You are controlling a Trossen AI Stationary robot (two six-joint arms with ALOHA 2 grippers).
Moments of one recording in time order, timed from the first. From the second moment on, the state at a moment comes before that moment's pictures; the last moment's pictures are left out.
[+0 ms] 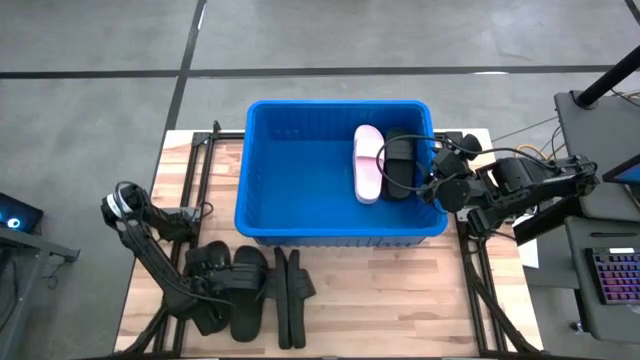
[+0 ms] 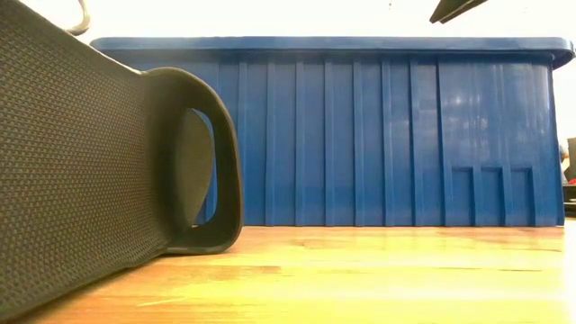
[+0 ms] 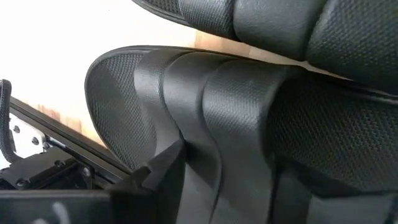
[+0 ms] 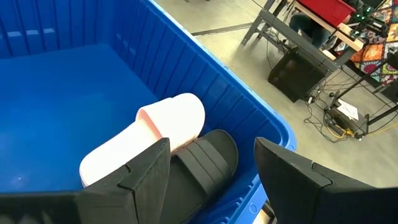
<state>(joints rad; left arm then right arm) -1.02 1.62 0.92 -1.19 -0.12 -1.30 0.25 1.03 1.27 -1.26 1.01 0.53</state>
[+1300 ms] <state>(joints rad) -0.74 1.33 1.51 -1.23 -0.50 -1.01 0.25 1.03 1.27 -1.22 0.99 0.52</state>
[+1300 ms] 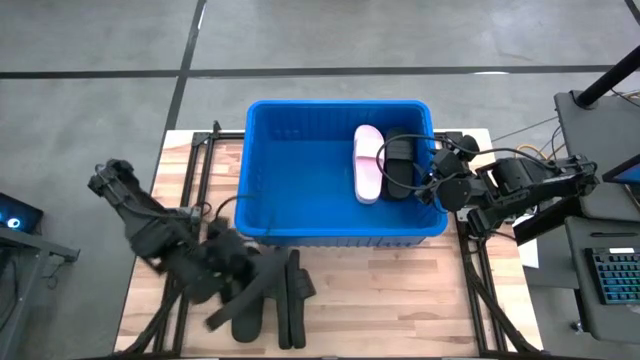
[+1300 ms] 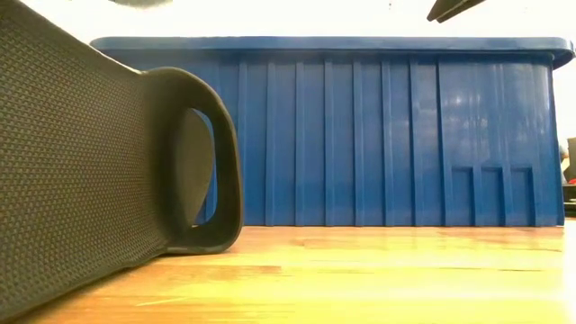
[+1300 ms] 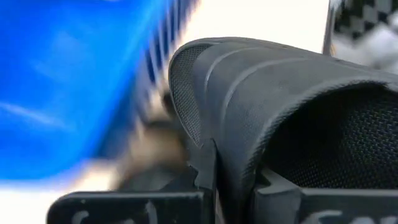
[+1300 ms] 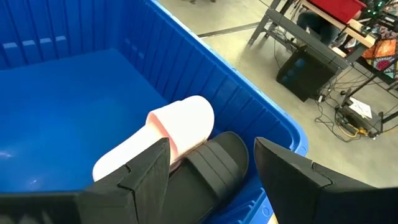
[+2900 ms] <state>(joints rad) 0.17 2.13 1.98 -0.99 -1.00 0.03 0.26 0.90 1.45 -1.31 0.99 0.50</state>
